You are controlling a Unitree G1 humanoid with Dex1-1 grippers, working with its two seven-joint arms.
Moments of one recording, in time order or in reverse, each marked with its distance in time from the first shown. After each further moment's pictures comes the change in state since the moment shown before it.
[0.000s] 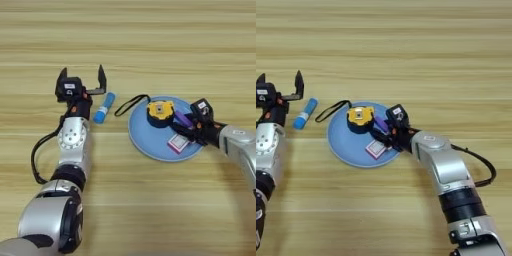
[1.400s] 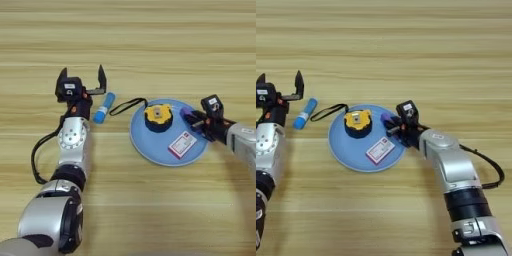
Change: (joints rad) left arm 0.000 -0.001 0.000 0.000 0.000 0.000 0.001; right arm 0.005 -0.005 -0.088 -0.012 0.030 -0.019 -0.045
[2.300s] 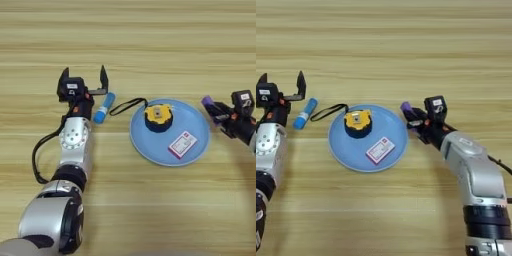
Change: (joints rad) left arm 0.002 -0.004 -0.008 -0.004 0.025 0.000 0.015; right arm 0.129 -0.017 -0.188 -0.194 0.119 0.042 -0.047
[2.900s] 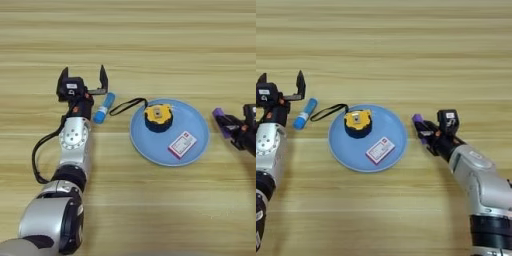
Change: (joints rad) left arm 0.003 0.000 0.000 -0.007 0.001 0.000 0.002; right arm 0.043 0.011 -0.045 0.102 0.043 -0.023 -0.016
